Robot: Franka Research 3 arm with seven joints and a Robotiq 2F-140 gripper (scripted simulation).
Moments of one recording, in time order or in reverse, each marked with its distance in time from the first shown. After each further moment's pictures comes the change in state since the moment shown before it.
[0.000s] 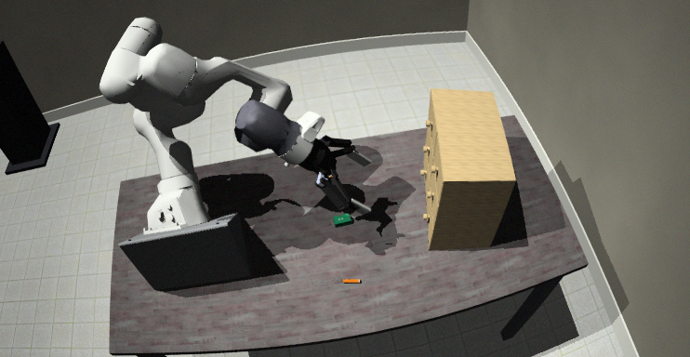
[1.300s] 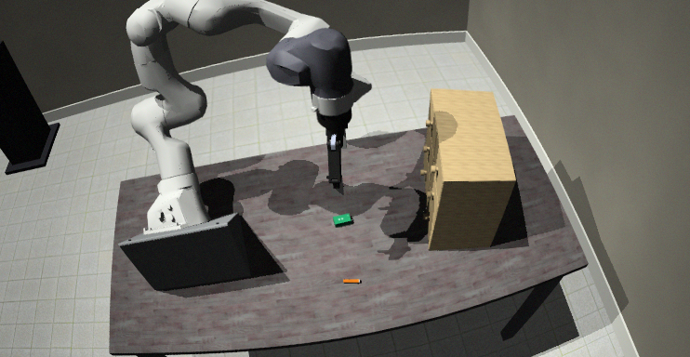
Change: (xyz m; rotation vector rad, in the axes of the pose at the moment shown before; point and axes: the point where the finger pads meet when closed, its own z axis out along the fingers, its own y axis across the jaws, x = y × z) arm 0.018 0.010 -0.107 -0.087 -0.733 -0.026
